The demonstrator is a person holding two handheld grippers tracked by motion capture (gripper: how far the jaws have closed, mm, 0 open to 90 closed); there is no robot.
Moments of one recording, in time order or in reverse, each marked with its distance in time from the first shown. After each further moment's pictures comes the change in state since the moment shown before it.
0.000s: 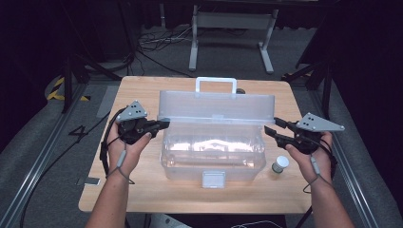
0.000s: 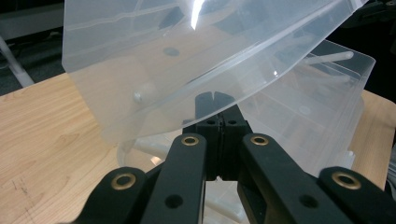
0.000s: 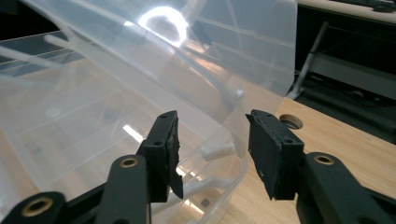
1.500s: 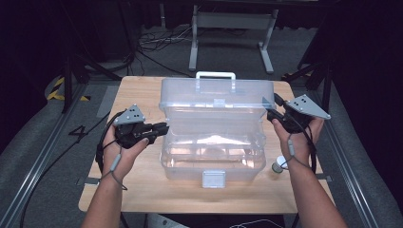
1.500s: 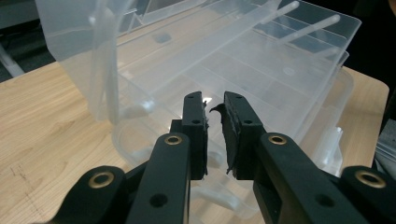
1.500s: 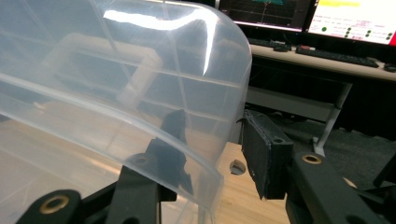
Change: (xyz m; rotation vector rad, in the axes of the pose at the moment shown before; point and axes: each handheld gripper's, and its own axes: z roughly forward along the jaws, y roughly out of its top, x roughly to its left) left arm -0.004 -0.005 -0.010 0.052 -0.022 0.033; right arm 0.005 0.038 0.038 -0.159 -0.317 0.049
